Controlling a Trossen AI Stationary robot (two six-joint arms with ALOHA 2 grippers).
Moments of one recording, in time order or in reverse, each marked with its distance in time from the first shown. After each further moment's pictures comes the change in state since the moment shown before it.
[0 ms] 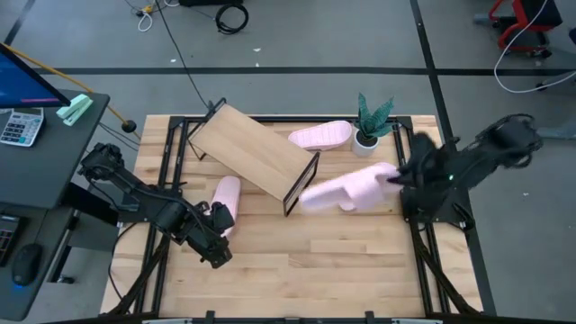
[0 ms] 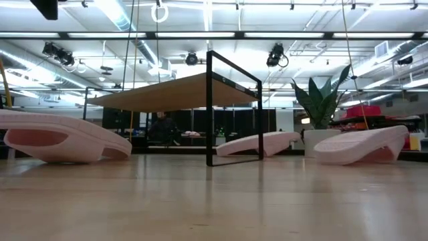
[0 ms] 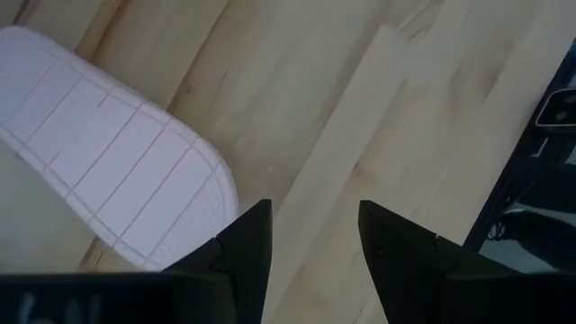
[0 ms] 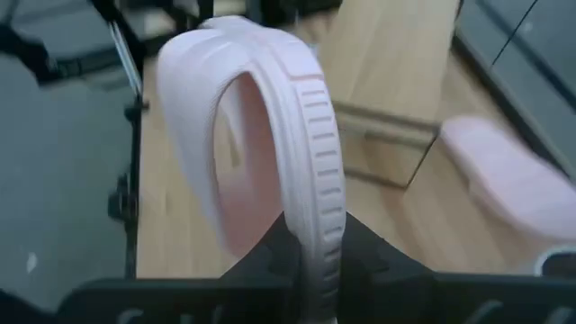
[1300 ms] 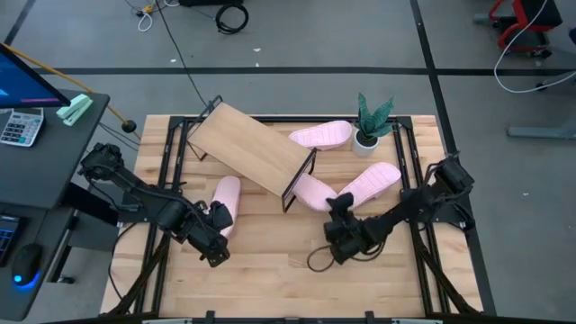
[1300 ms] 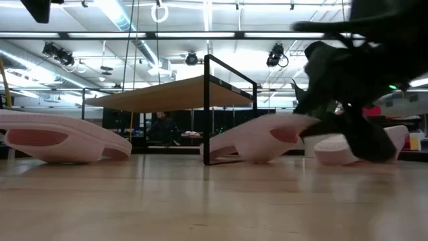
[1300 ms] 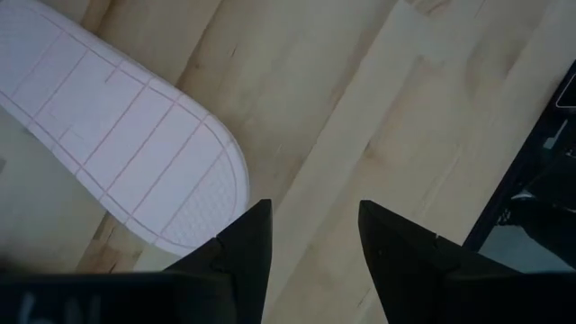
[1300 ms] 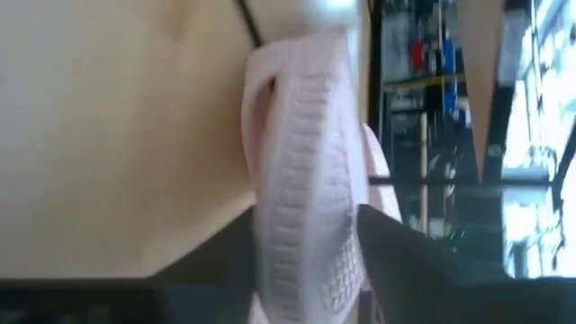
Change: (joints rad) left arm 0.015 -0.001 0.000 -0.051 0.055 -0.003; right arm -0.046 0.633 -1.007 1.076 0.658 -0.658
